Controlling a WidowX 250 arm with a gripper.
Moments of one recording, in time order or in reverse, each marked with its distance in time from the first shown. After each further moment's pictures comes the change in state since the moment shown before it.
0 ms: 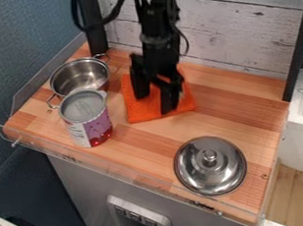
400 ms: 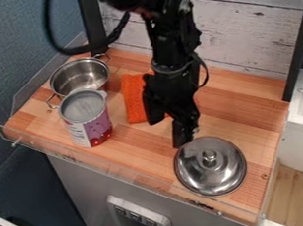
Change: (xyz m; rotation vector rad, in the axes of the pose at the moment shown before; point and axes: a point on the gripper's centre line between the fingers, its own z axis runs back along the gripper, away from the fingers) arm -0.032 -0.058 0.009 0.019 -0.074 -0.146
